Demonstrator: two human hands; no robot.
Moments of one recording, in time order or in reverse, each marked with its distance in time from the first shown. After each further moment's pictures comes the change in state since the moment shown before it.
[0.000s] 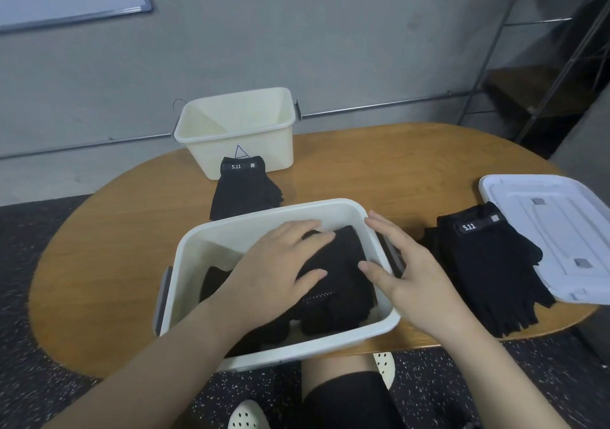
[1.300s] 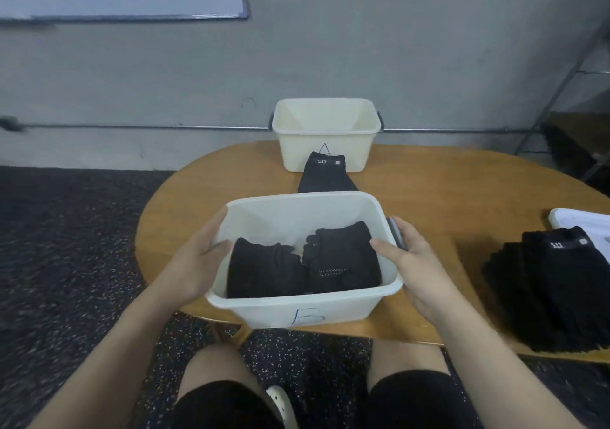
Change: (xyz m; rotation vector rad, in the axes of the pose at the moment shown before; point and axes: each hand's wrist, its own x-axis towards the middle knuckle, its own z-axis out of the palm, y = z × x) left_hand -0.182 -0.114 -0.086 -0.612 0.191 -0.777; right_hand 0.018 -0.052 0.114 0.405 0.008 0.293
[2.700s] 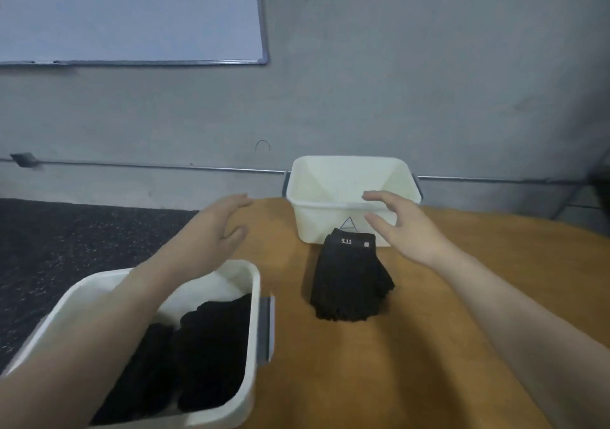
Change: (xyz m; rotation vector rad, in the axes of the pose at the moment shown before) left_hand 0.210 0.027 -0.068 0.371 0.100 0.269; right_hand 0.231 -0.110 0.054 -0.724 -0.182 -0.564
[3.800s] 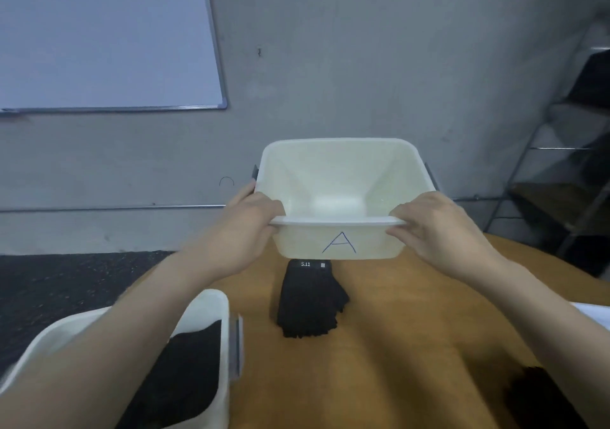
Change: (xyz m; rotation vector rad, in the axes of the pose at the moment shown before) left_hand 0.026 0.127 -0.014 0.219 0.069 0.509; right_hand -0.081 -0.030 -0.127 -0.664 0.256 -0.326
